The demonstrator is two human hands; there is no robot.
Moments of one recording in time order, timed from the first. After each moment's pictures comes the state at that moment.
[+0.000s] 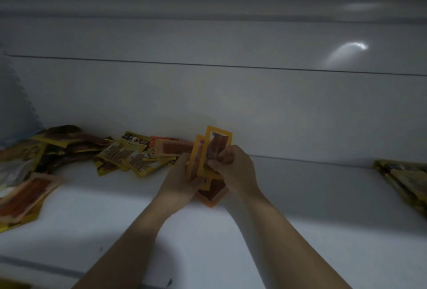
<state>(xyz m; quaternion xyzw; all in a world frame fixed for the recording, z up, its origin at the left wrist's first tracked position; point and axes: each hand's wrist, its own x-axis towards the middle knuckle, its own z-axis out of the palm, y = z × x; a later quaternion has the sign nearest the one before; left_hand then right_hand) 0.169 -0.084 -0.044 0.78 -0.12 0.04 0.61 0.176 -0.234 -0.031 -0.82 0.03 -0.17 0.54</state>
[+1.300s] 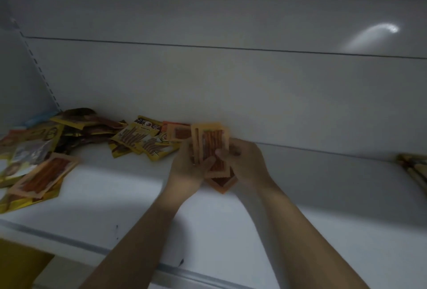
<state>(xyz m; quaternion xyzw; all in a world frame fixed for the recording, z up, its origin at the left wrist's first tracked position) 0.171 -0.083 -0.056 0.72 -0.05 0.11 0.68 0.170 -0.233 -0.028 -0.84 -0.07 -0.11 0.52</state>
